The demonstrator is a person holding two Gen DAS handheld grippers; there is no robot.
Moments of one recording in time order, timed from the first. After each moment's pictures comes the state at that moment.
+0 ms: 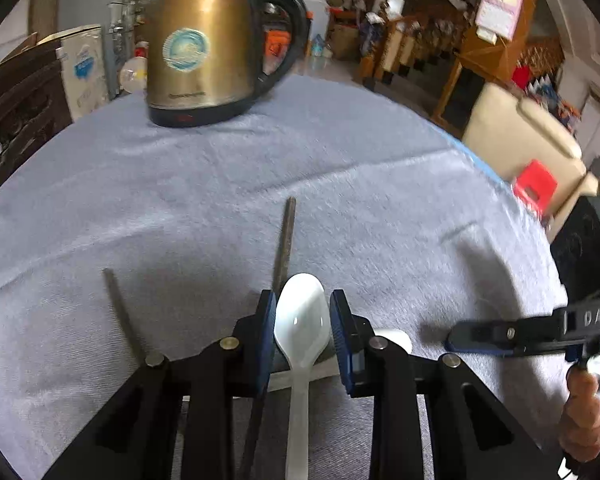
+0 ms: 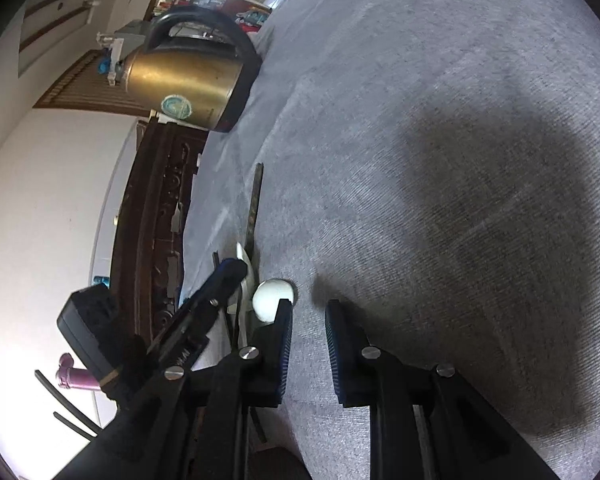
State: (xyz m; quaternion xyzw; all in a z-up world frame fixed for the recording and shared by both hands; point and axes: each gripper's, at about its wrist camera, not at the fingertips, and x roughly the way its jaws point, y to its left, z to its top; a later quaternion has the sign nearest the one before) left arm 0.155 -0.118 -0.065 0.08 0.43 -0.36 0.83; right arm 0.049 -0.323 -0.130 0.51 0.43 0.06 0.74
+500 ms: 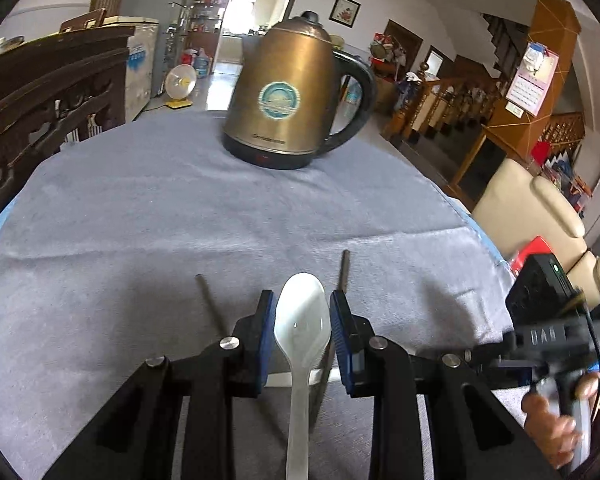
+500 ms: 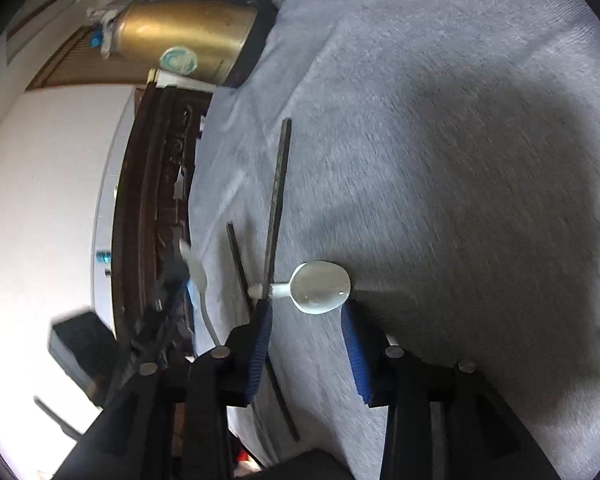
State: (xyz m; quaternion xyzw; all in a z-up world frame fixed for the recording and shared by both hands) left arm 0.167 -0.048 -0.033 -0.02 0.40 -0.31 0.86; right arm 0.097 -0.296 -0.133 0.52 0.48 0.10 0.70
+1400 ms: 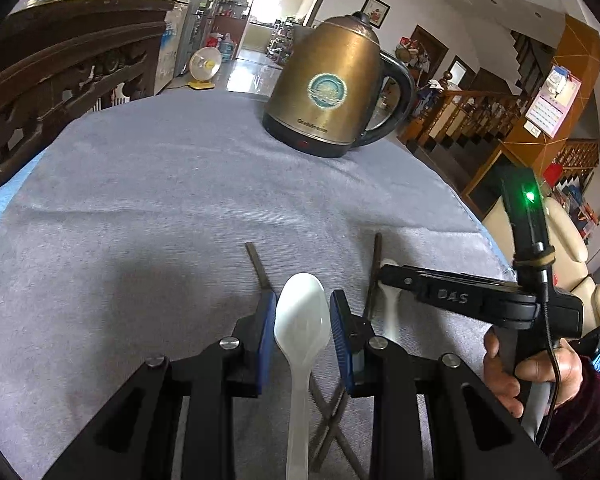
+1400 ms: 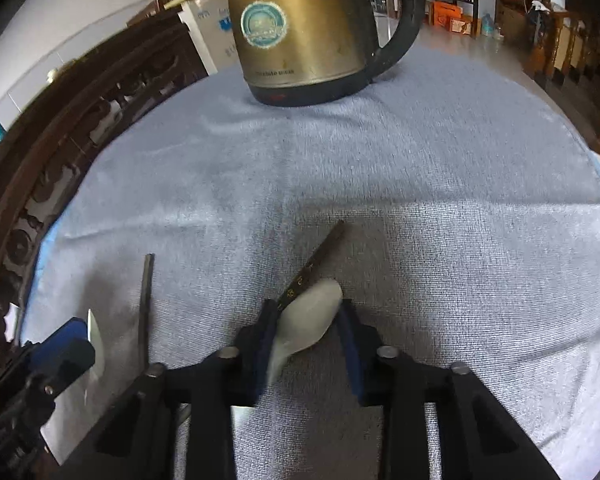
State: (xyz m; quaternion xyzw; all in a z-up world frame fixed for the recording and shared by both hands) left arm 0.168 -0.009 -0.045 -0.06 0.42 -0.29 0.86; right arm 0.192 -0.227 -0.080 0.13 0.49 -0.03 0.86
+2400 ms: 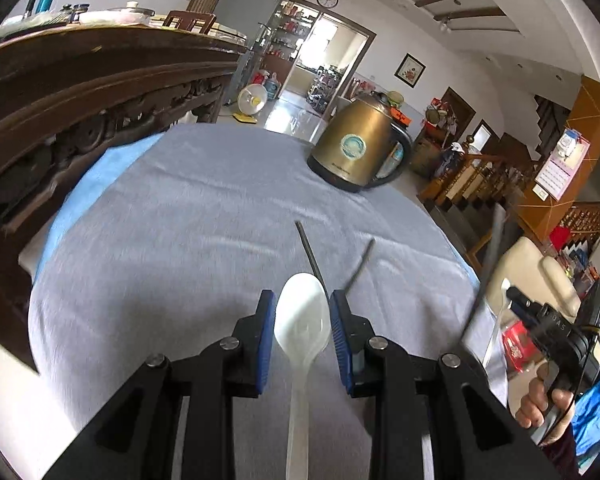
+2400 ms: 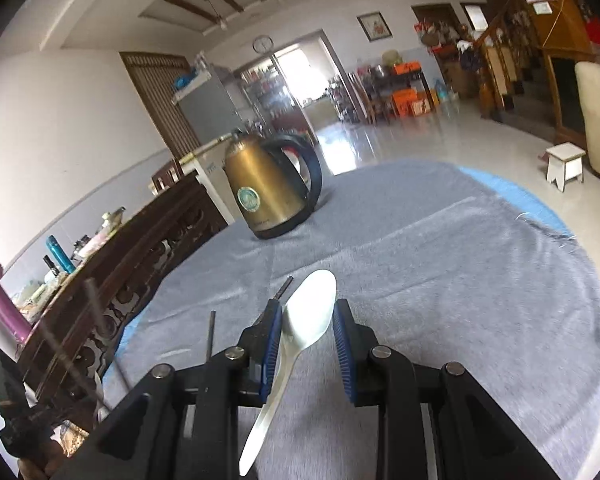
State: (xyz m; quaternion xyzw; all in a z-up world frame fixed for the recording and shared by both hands) left arm 0.017 0.093 -0.002 -0.15 0.37 -0.22 0.89; right arm -0.055 -0.279 0.013 0.24 0.24 -0.06 0.94
